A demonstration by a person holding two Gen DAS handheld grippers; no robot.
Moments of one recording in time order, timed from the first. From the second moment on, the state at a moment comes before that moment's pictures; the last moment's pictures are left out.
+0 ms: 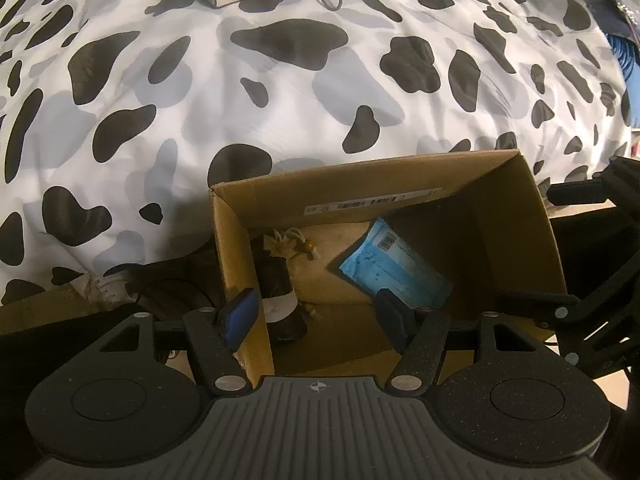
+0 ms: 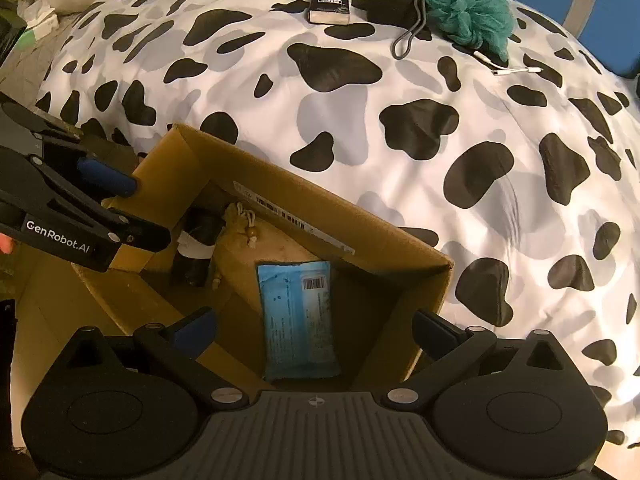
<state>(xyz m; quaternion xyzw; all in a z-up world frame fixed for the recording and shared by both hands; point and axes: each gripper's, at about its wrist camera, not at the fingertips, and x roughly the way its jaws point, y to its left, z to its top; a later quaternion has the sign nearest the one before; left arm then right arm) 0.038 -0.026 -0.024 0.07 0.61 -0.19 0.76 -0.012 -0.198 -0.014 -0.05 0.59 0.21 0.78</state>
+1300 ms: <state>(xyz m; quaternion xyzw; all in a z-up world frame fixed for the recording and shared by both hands) 0.057 -0.030 0.013 0.07 0.50 -0.18 0.84 0.016 -0.248 0.015 0.03 0.51 0.10 0.86</state>
